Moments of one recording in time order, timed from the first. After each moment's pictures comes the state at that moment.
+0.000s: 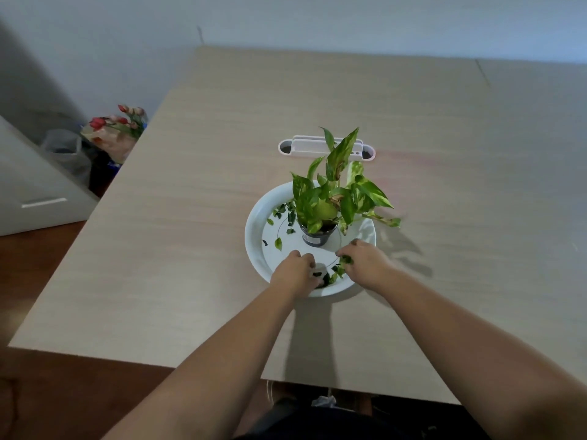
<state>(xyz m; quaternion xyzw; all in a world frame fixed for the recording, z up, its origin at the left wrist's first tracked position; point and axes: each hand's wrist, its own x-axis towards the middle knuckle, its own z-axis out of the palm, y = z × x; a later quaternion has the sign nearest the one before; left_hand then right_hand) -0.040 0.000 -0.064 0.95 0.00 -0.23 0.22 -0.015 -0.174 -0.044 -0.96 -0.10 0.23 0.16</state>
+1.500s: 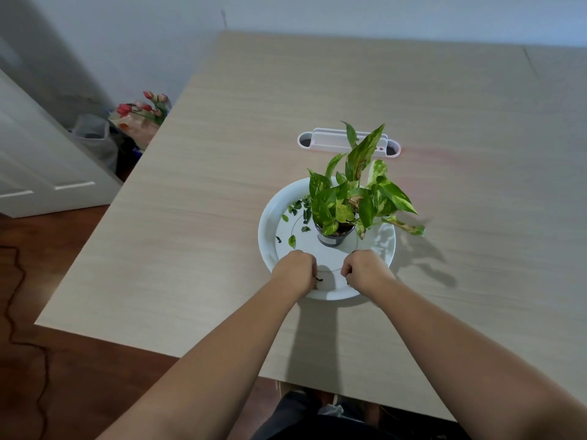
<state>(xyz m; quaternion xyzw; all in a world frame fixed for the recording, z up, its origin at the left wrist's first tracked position) -0.032 0.022 -0.062 0.96 0.00 -0.22 0.18 -0.007 -0.148 -0.071 -0.95 -0.07 0.26 0.16</state>
